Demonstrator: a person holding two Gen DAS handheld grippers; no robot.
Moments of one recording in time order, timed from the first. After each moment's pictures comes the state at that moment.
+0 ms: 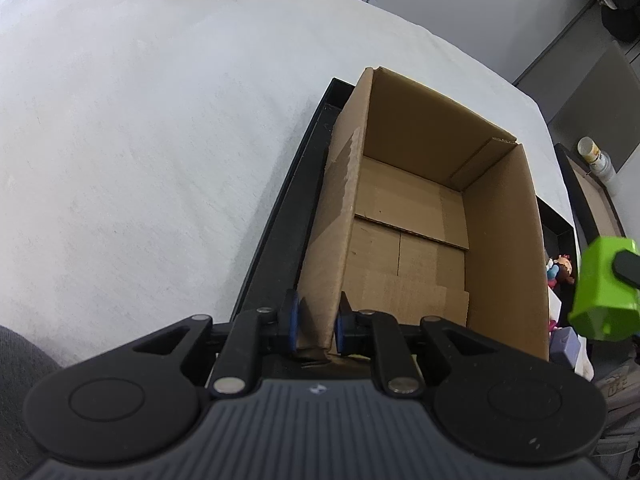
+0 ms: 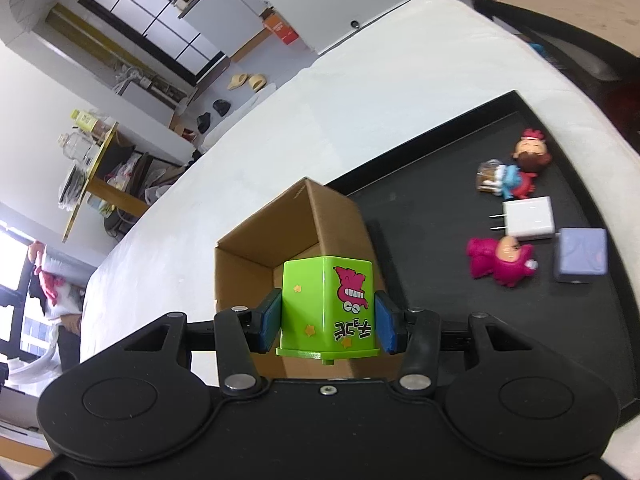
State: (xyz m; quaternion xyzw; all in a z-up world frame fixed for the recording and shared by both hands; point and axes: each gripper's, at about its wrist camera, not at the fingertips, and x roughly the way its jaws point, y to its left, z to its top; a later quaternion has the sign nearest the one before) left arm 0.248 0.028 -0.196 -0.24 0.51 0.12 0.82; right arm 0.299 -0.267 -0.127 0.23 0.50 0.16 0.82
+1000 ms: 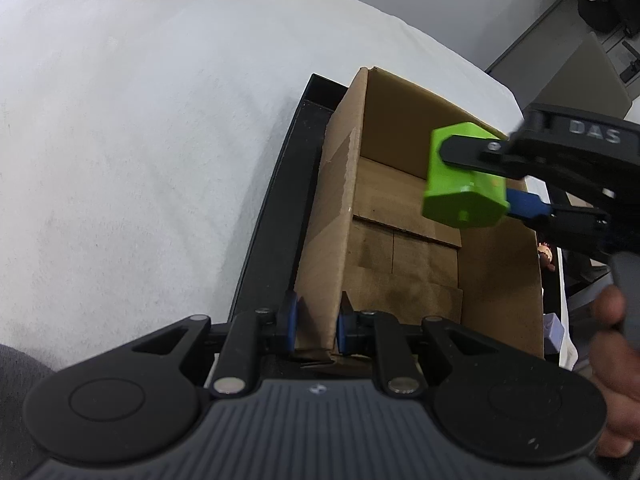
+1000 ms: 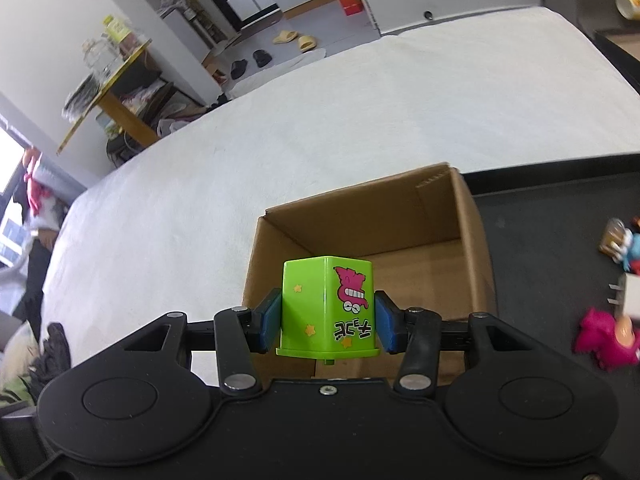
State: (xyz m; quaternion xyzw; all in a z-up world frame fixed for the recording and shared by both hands) left arm 0.289 -0.054 -0.217 -0.25 0.51 0.06 0.82; right arm 0.336 -0.154 -0.151 0.10 0.50 0.23 0.83
